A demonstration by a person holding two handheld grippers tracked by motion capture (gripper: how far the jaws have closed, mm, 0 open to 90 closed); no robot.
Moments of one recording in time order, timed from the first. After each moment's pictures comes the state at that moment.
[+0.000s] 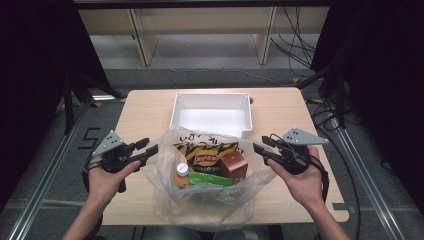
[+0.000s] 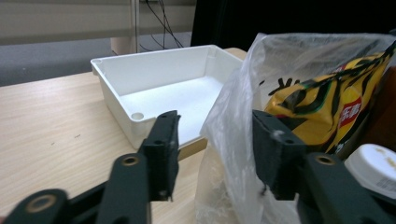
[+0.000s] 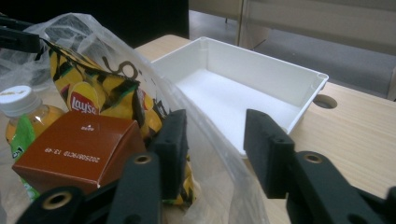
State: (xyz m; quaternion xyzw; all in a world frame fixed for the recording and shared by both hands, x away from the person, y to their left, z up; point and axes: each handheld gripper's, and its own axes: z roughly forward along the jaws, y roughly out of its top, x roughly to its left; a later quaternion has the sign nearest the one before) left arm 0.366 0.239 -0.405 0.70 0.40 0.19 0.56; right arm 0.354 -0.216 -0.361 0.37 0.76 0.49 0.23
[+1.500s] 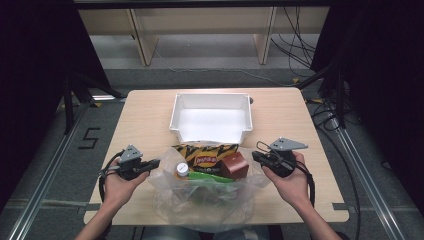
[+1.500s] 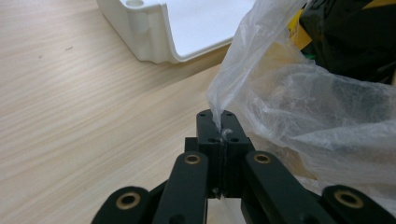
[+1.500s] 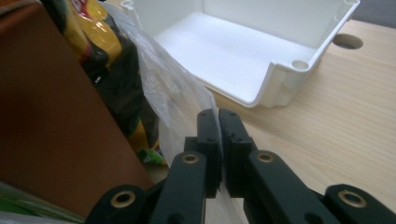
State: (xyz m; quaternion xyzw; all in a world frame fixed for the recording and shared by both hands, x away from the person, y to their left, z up) left arm 0.374 0.228 -0.463 0.78 0.42 0.17 0.44; right arm 0.373 -0.210 -0.422 0.41 0.78 0.44 0.18
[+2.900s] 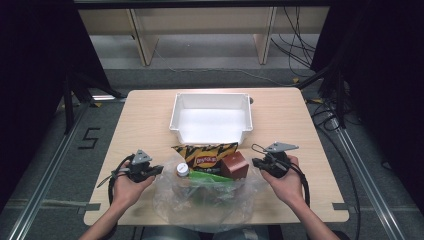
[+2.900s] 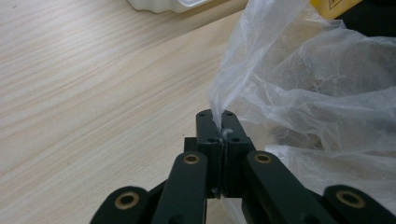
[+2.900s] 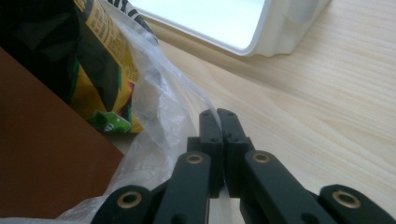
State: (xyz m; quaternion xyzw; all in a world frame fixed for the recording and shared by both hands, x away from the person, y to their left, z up) left arm 0.385 0.221 -0.494 0.82 0.41 0.16 0.36; right arm 0.389 -0.212 -0.458 0.45 0.80 0.38 0.15
